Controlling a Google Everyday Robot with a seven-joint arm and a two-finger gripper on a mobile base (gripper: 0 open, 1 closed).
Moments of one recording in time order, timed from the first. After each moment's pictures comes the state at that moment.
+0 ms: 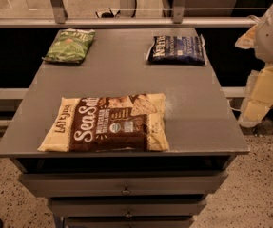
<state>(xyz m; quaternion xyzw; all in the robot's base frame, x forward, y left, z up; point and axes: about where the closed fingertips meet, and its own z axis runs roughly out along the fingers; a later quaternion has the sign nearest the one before) 0.438 -0.217 0.976 -0.60 0.78 -0.03 0.16</state>
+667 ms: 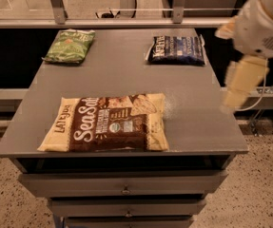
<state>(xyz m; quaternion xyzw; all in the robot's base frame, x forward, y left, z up) 0.469 -0.189 0.976 -0.64 0.75 -0.04 0.19</state>
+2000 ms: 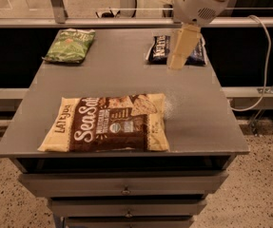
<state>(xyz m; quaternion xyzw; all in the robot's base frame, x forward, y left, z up) 0.569 -0.081 1.004 -0.73 0.61 -0.03 0.30</state>
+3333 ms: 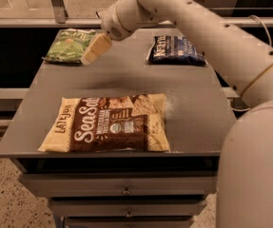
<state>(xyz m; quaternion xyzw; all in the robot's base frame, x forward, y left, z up) 0.728 0.100 0.927 -0.58 0.66 0.16 0.44</state>
